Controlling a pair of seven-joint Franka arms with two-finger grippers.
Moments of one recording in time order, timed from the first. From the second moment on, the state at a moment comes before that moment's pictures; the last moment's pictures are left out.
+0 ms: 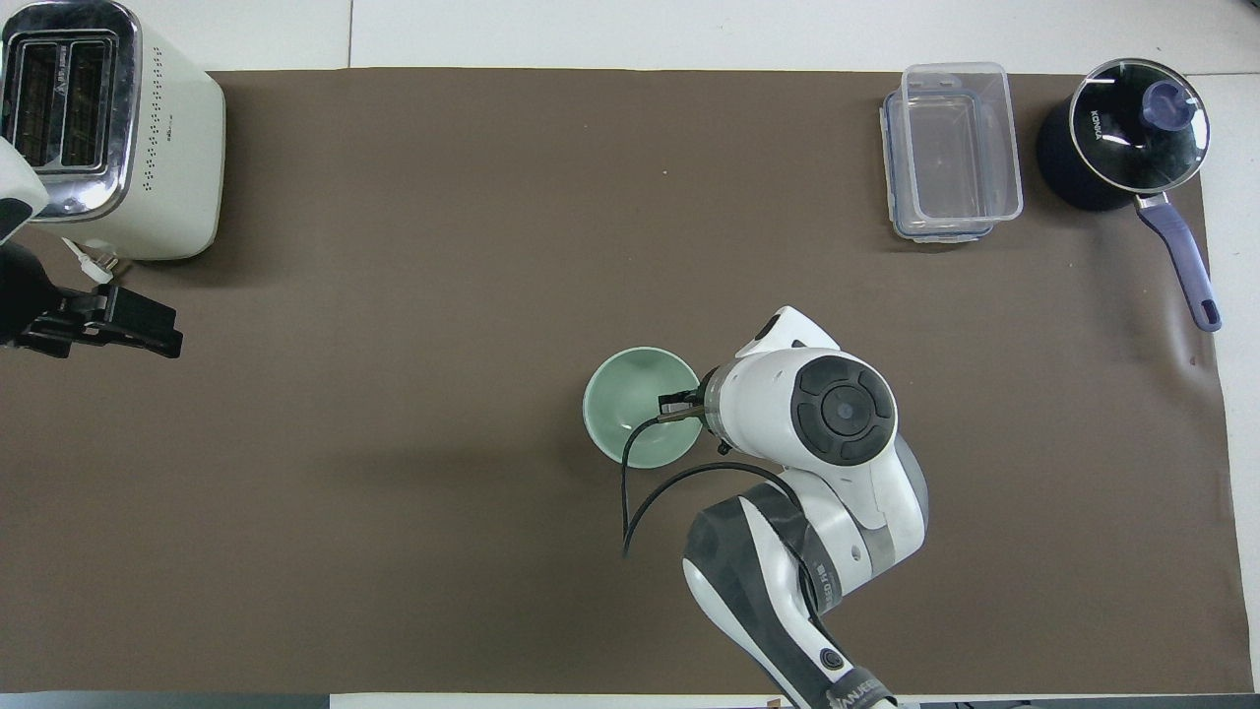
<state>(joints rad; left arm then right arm) -0.03 -0.01 -0.06 -1.59 -0.02 1.44 0.00 0.56 0.09 -0.01 -2.18 0.15 2.43 0.32</state>
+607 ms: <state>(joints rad) -0.03 -0.01 -0.06 -1.52 -0.02 1.38 0.00 0.57 0.11 -0.01 -2.18 0.15 2.45 0.29</state>
